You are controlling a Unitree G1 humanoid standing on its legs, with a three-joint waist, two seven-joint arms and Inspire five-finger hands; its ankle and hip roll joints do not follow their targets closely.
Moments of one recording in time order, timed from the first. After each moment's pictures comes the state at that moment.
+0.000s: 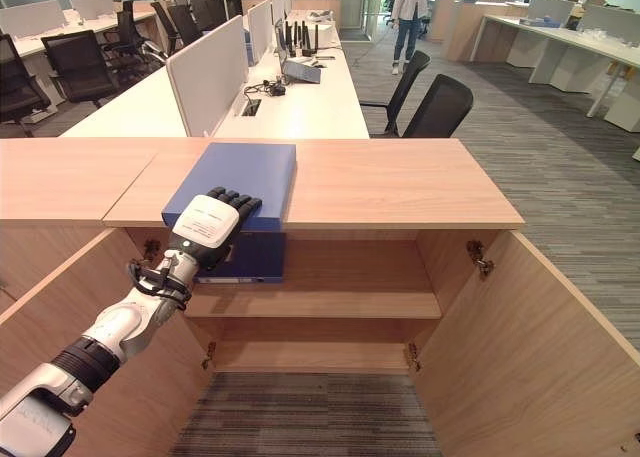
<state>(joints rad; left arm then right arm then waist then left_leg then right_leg) -0.55 0.65 -0.60 0.39 0.95 0.07 0.33 0.08 -0.20 0.14 1.37 0.38 0.05 -0.07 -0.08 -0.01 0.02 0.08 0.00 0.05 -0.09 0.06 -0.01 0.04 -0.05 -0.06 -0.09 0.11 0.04</state>
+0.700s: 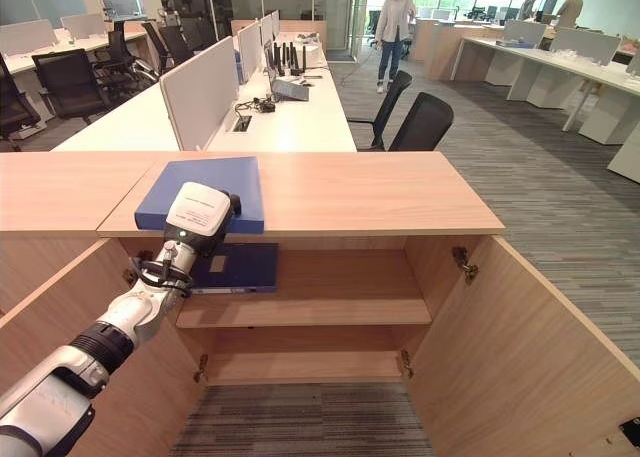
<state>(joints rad) -0.65 0.60 -0.64 0.59 0.95 0.13 0.46 0.08 -0.19 0.17 1.38 0.37 0.03 -0.08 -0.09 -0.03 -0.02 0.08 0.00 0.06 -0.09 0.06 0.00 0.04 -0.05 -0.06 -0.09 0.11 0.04</state>
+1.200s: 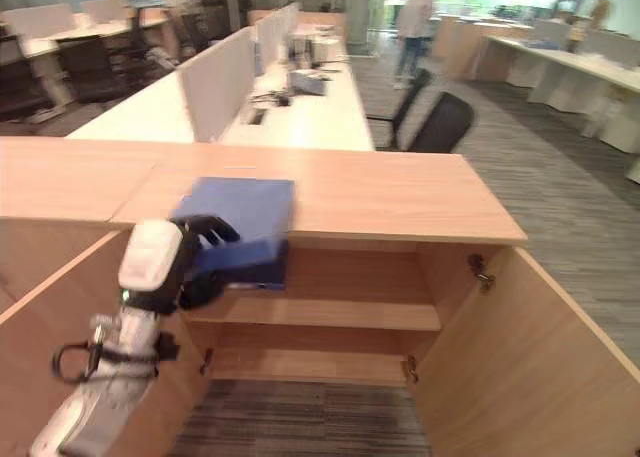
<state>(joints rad) 0.12 0.61 -0.25 -0.34 0.59 -0.15 0.36 0.18 -0.18 0.10 1.34 0.38 0.02 -0.10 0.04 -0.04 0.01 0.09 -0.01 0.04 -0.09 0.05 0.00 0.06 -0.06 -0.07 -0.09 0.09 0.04</state>
